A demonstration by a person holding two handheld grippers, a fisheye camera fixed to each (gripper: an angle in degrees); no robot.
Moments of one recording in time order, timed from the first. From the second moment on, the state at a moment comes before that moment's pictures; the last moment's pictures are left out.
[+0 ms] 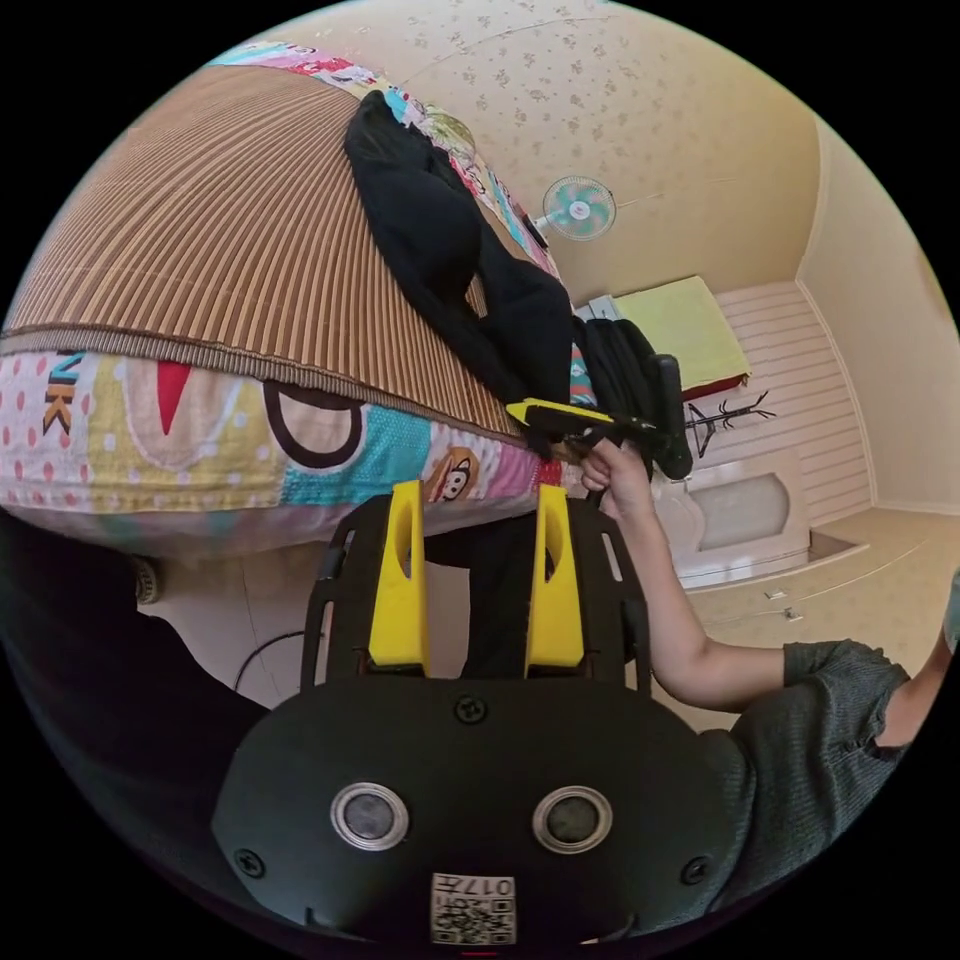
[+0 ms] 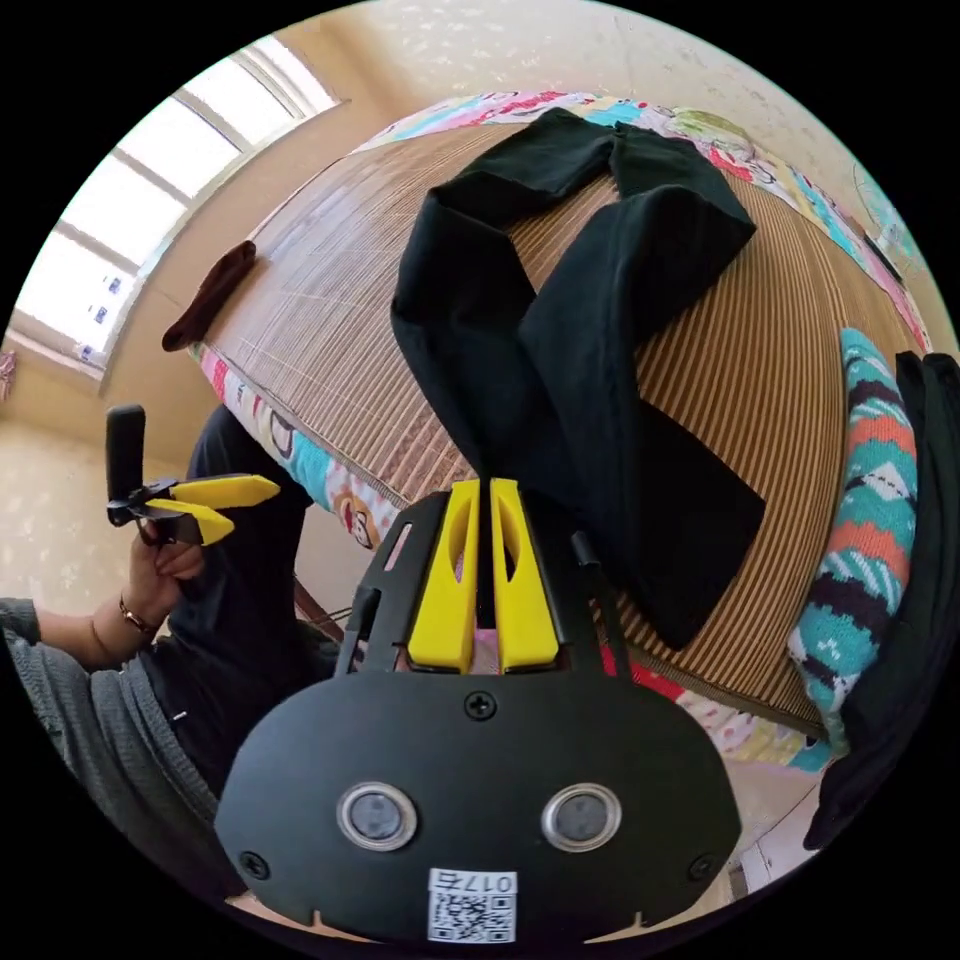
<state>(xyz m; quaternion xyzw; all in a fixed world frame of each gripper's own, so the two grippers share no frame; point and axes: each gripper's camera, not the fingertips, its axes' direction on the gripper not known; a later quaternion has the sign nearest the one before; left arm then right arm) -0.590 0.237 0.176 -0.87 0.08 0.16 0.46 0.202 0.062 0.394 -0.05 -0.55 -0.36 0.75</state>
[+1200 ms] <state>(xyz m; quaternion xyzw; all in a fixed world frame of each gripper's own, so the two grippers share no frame) -0.694 0.152 0.174 -0.87 0.03 0.16 0.47 0.374 0.190 0.497 -0.05 -0.56 -0.09 0.83</state>
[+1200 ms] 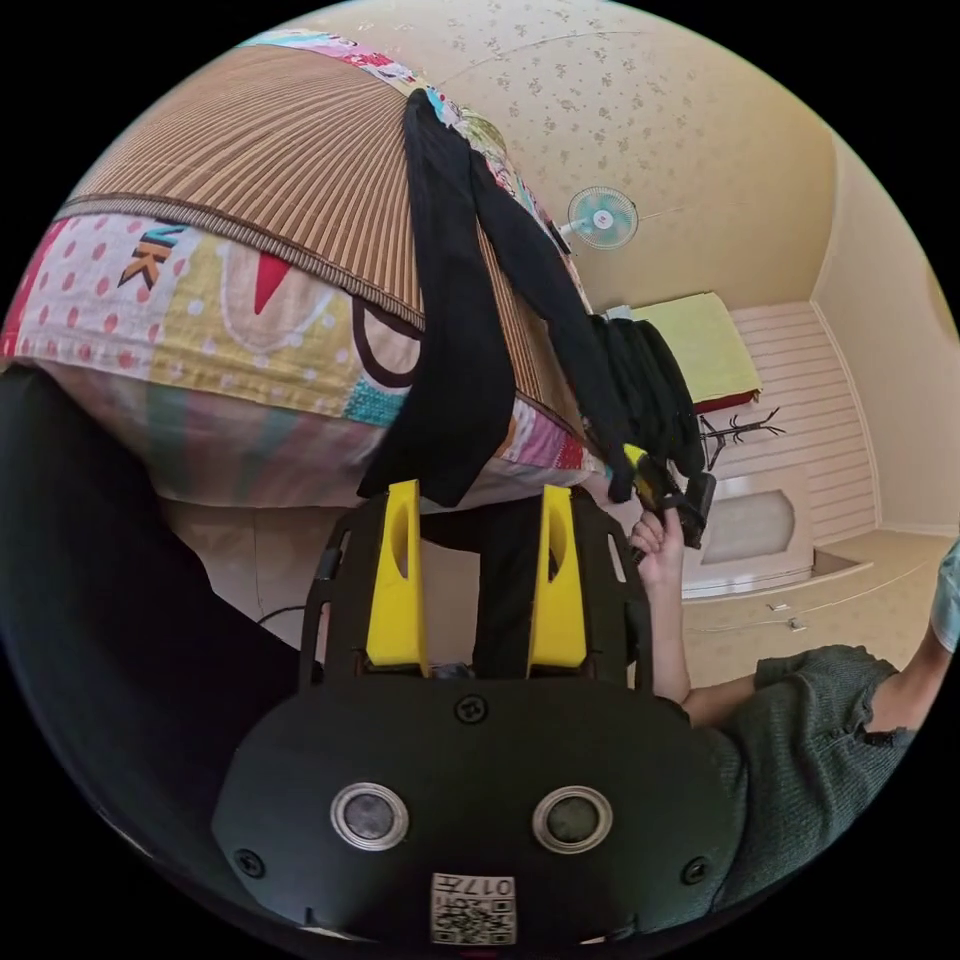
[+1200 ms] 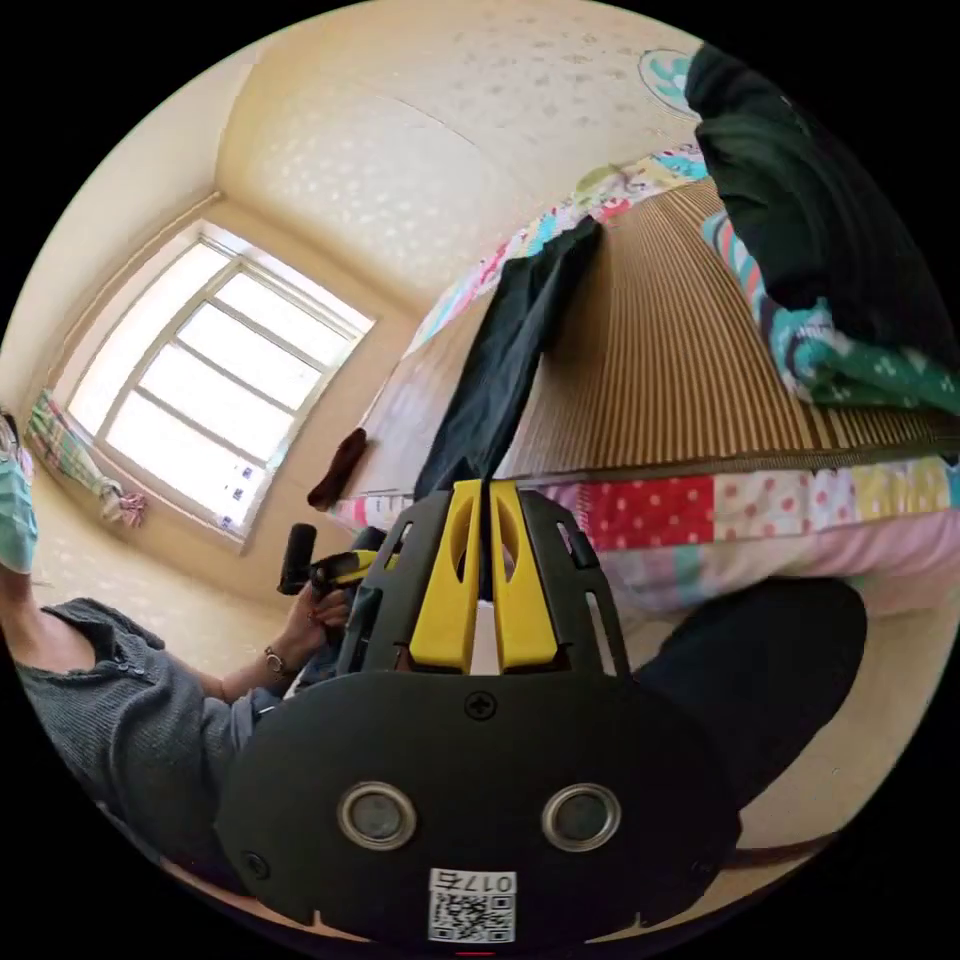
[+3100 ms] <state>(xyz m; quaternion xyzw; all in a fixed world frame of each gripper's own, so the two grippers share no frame) -0.631 0.215 0.195 -0.91 0.16 -0.03 0.38 -0.020 -0.267 0.414 0.09 -0.29 -0.17 0.94</state>
